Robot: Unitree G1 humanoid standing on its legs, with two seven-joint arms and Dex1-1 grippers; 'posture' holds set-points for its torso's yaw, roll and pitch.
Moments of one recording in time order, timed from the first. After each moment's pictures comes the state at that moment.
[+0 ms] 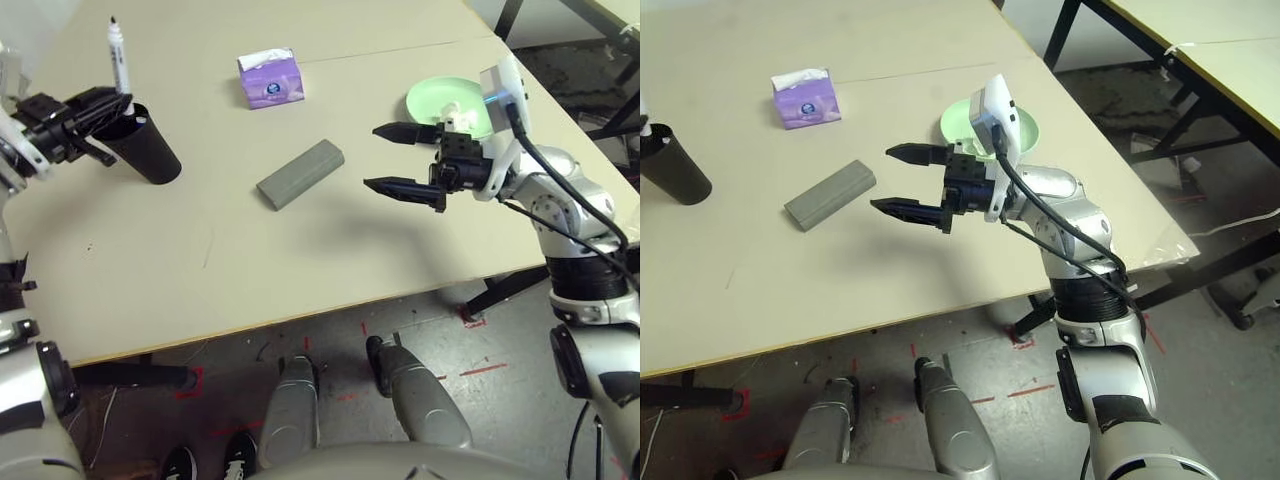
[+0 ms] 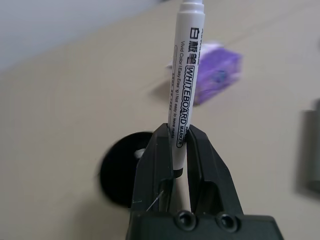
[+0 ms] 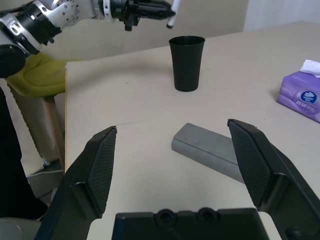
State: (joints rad) left arm -0.61 0.98 0.45 0.43 -0.31 0.25 -0.81; right arm -0.77 -0.46 0.07 0.02 0.49 0.42 1.14
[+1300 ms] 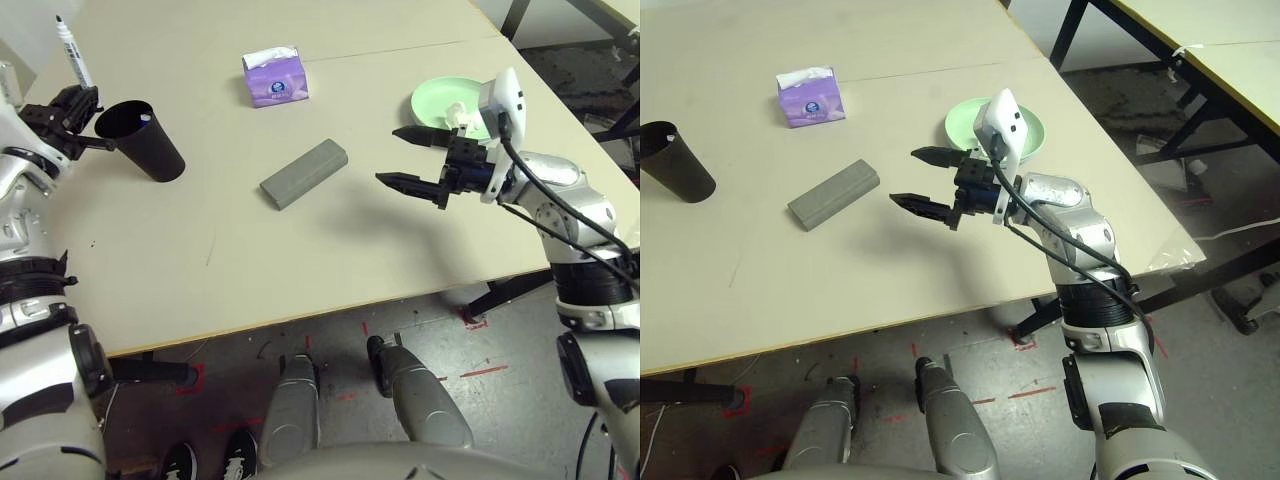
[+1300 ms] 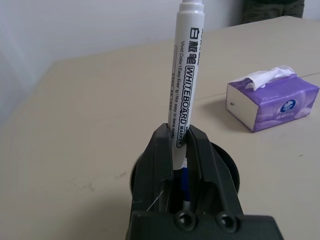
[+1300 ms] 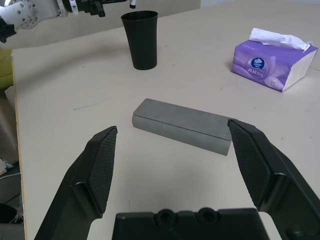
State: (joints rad) left arm -0.70 0.82 0.43 0.64 -0.29 0.06 -0.54; right arm -0.72 -0.49 0.06 0.04 0.42 0.41 1.03
